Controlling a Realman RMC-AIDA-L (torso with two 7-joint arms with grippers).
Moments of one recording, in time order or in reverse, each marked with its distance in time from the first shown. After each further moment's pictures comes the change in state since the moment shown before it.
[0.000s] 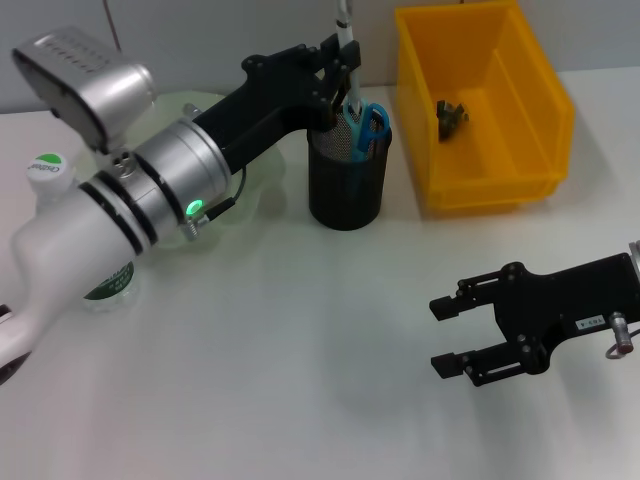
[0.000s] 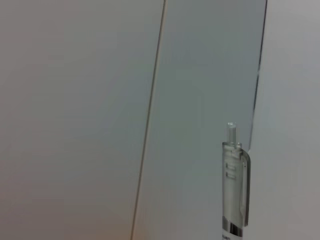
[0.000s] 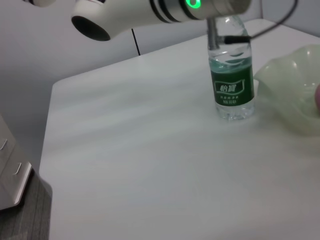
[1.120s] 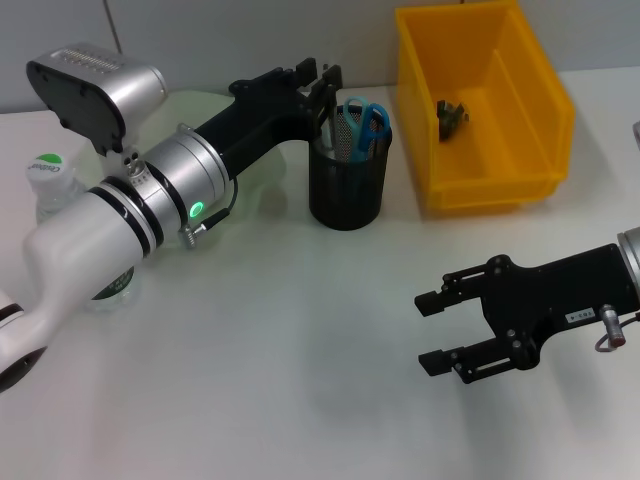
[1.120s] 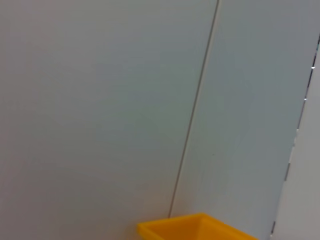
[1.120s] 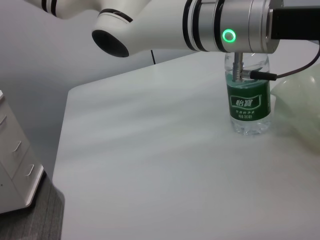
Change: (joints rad) left arm -0.041 0.000 0.081 -0.065 -0.177 -0.117 0.014; right arm 0.026 0.002 -0.012 0.002 0.020 -0.024 -0.003
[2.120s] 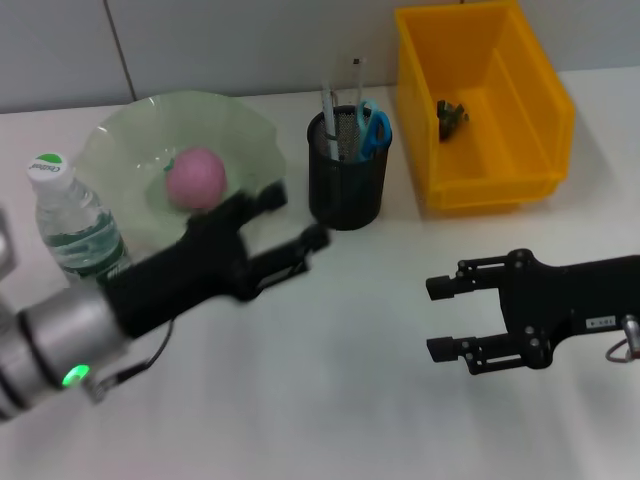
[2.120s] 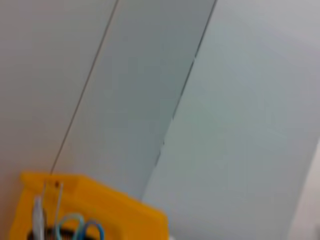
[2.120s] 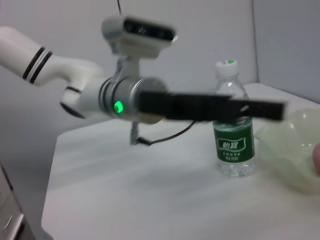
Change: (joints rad) left arm 0.273 0.089 -0.059 -0.021 0.433 0.554 -0.280; right arm -0.099 -0.005 0.013 0.024 0.162 -0.003 -0.081
